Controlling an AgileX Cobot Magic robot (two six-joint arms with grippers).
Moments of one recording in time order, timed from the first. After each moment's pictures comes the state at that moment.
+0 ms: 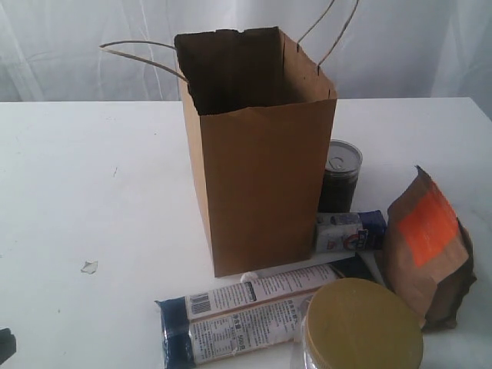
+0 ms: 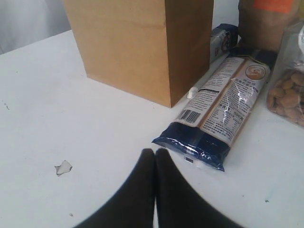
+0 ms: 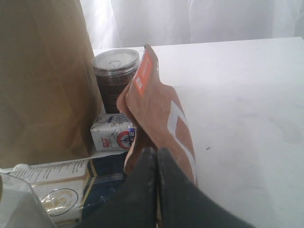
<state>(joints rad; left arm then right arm) -0.68 0.01 0.02 -0.20 0.31 0.29 0.27 0.01 -0.01 -0.18 0.30 0.28</state>
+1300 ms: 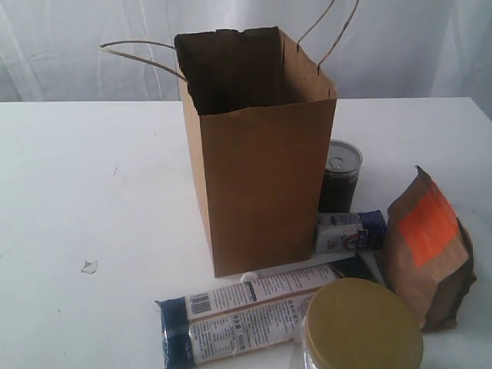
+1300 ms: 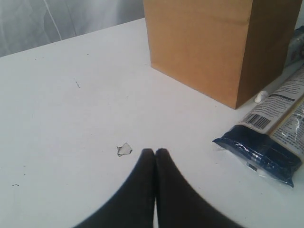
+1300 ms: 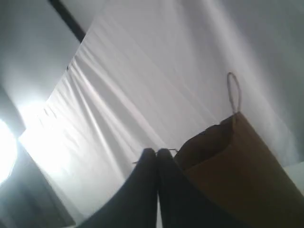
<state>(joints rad) -0.44 0.01 0.02 -0.21 0.31 0.29 0.33 0.03 -0.19 -0.97 -0.27 1.66</state>
